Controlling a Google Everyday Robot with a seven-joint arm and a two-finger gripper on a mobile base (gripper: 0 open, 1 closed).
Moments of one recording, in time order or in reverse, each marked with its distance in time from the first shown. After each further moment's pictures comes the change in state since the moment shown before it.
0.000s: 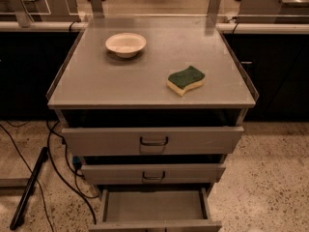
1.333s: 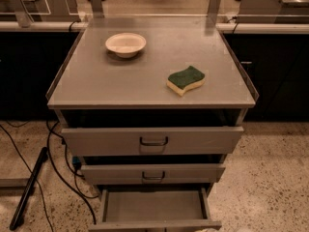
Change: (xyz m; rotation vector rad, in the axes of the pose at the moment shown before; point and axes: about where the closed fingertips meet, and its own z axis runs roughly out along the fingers) arm 0.007 -0.025 0.049 0.073 -0.040 -0.111
